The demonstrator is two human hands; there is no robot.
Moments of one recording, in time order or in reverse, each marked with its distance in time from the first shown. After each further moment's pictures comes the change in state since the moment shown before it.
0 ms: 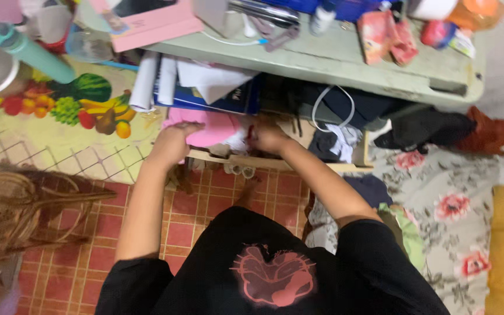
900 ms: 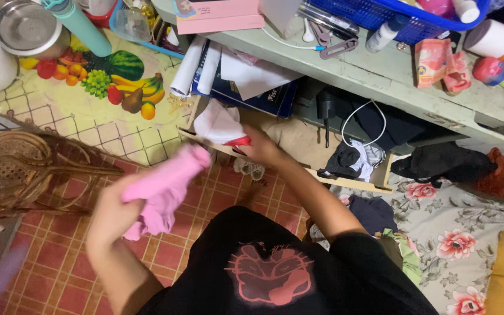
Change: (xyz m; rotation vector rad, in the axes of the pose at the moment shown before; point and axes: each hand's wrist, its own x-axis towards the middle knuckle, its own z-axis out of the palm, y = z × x) left_hand -0.210 0.039 -0.079 -0.608 0.340 -0.606; right_hand 0.015 -0.089 0.041 0.612 0.070 -0.088
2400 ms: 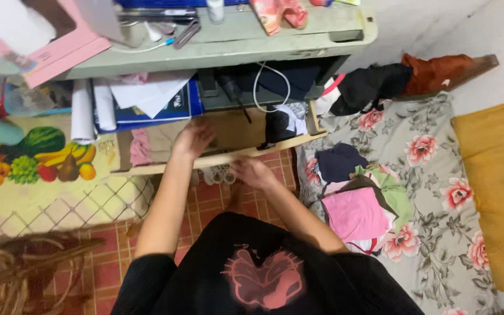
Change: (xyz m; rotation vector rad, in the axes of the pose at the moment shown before) left_hand 0.257 -0.088 0.367 -1.101 -0.633 -0.476; right_hand -0.174 0.103 -0.006 1.581 0.451 0.374
